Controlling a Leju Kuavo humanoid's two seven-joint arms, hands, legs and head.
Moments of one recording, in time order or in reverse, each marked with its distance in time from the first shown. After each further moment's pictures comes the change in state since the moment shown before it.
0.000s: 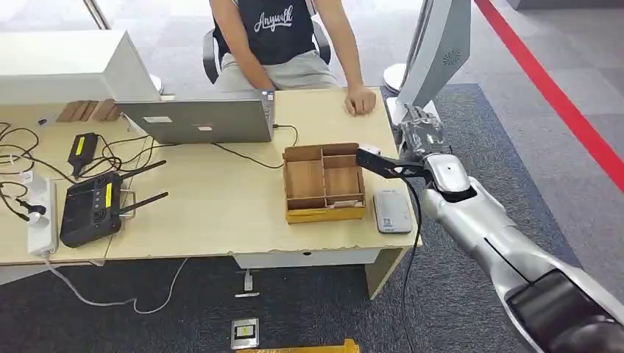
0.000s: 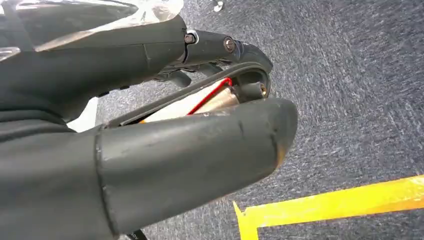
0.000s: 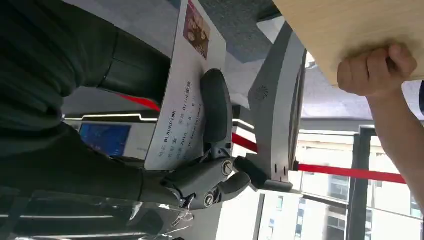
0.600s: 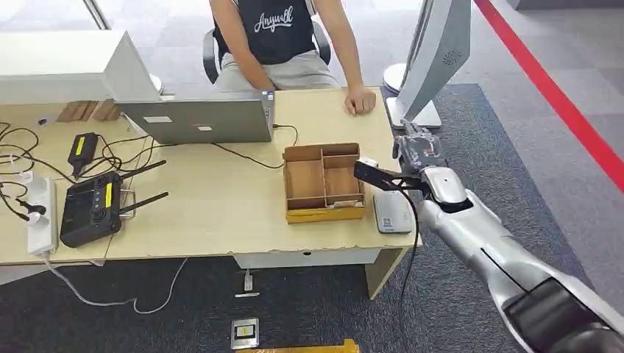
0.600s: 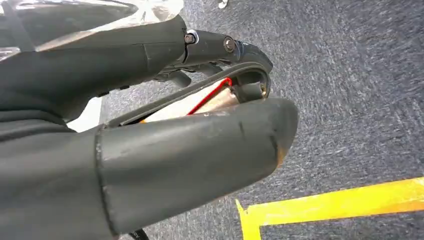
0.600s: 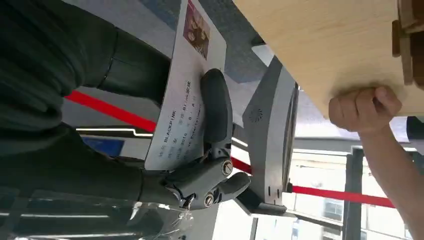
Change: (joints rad) left arm 0.000 -0.003 0.001 0.000 0.015 0.005 0.013; right arm 0.049 0.010 0.003 0.013 -0.045 -0.005 -0.036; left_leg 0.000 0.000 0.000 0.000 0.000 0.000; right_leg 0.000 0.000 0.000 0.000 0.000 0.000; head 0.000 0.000
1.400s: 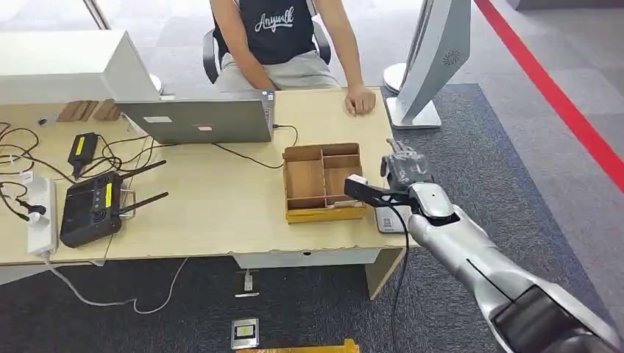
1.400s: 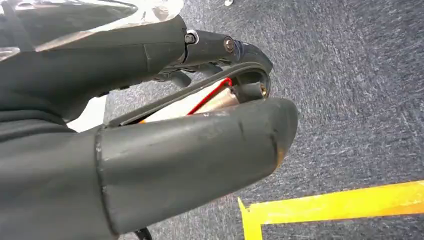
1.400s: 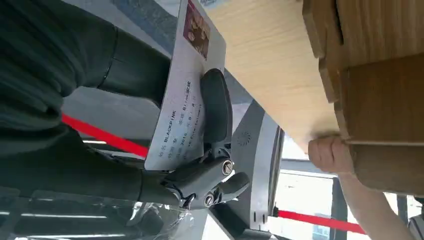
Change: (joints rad) left arm 0.000 -0.010 0.001 0.000 0.010 0.019 0.017; right arm 0.044 0.054 0.015 0.070 -0.025 -0.019 -0.040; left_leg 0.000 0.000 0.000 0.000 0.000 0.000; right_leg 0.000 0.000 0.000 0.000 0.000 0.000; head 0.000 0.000
